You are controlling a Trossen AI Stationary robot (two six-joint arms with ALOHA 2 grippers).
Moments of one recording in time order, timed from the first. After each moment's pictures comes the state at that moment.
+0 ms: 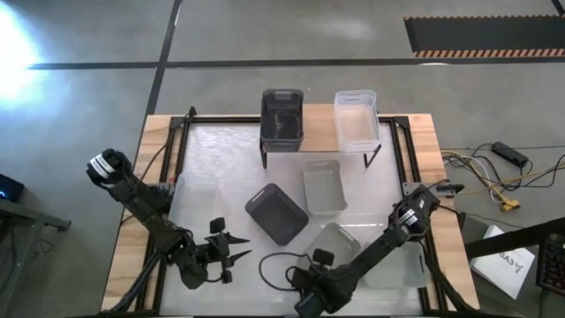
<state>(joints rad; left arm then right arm) -0.86 1.46 0.71 0.09 -0.97 -0.59 0.66 2.29 1.97 -1.10 0.25 0.92</state>
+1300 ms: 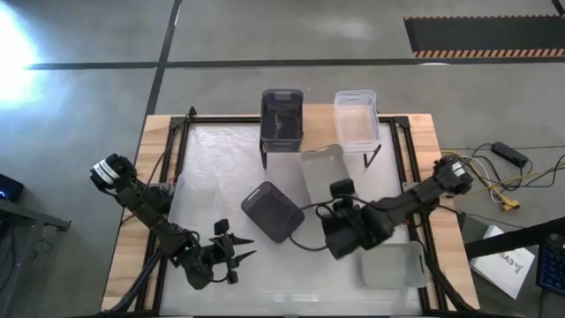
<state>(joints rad) -0.83 1.54 0.71 0.20 -0.98 -0.59 0.50 1.76 1.75 -1.51 0.57 0.16</state>
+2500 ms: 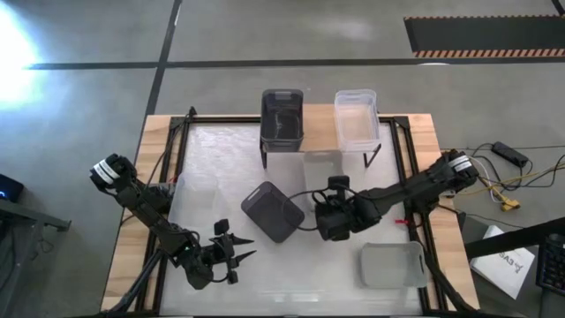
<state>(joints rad) -0.83 1.54 0.71 0.20 -0.98 -0.59 0.37 1.67 1.40 -1.12 0.50 0.23</state>
